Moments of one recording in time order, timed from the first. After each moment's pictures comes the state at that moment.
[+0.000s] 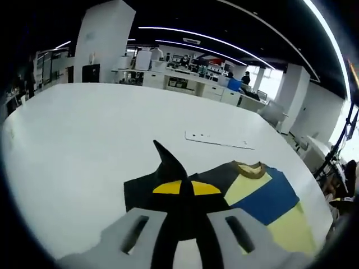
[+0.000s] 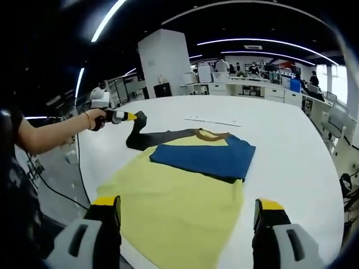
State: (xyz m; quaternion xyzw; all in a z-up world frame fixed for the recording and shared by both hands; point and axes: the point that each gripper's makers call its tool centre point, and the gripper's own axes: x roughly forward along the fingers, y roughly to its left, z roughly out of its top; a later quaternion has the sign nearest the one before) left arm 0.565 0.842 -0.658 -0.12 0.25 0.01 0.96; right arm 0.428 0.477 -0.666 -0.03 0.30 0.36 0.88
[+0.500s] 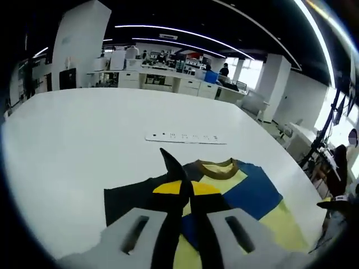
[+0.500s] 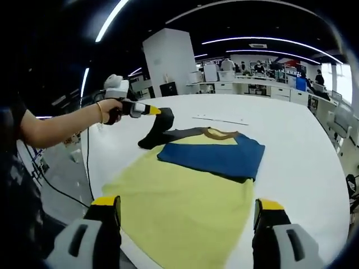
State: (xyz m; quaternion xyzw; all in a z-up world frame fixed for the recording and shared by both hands) left arm 0.593 0.756 -0.651 -0.10 0.26 -0.07 0.96; right arm 0.422 0.487 -0.672 -0.02 0.31 0.38 0.87
